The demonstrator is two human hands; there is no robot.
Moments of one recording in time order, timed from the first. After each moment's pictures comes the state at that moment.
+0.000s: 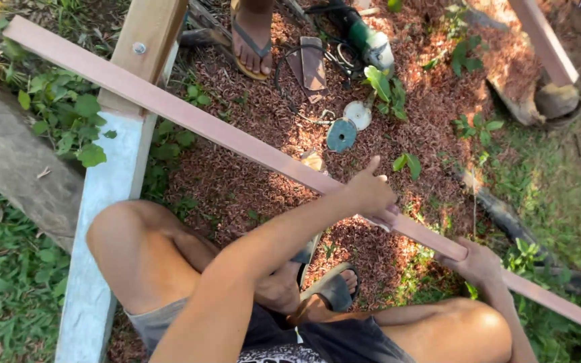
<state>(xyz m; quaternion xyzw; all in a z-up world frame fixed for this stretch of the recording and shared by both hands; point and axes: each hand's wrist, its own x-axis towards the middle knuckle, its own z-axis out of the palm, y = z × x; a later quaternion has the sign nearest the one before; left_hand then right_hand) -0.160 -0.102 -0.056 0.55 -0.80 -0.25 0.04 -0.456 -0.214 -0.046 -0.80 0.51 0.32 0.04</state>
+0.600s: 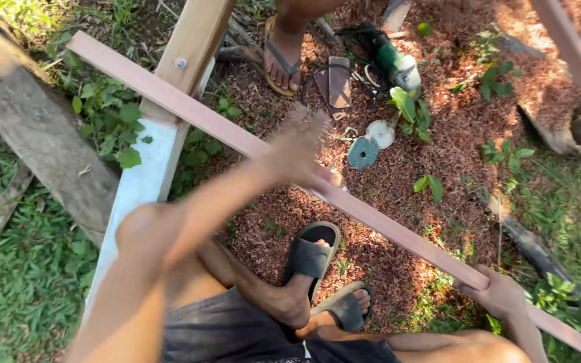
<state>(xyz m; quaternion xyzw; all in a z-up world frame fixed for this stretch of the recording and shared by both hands) -0.022 -0.021 -0.045 0.73 -0.61 -0.30 0.03 -0.457 -0.223 -0.058 -0.78 0.52 0.35 0.02</state>
